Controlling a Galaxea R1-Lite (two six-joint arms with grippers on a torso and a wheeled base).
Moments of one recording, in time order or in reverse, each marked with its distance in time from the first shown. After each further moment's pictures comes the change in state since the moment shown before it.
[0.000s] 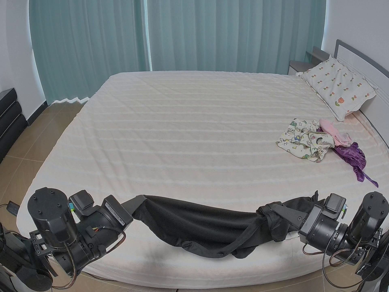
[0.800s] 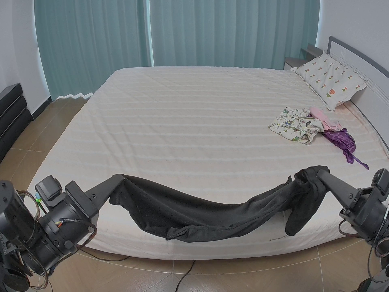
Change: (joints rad) left arm -0.009 -0.236 0.005 0.030 0.002 0.068; right arm 0.005 -0.403 -0.035 0.122 0.006 -0.260
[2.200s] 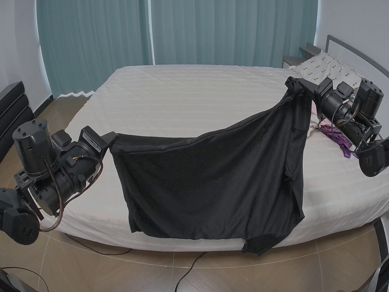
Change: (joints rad) left arm 0.288 0.183 -0.356 0.235 -0.067 0.040; right arm -0.532 0.509 -0.888 0.356 0.224 0.158
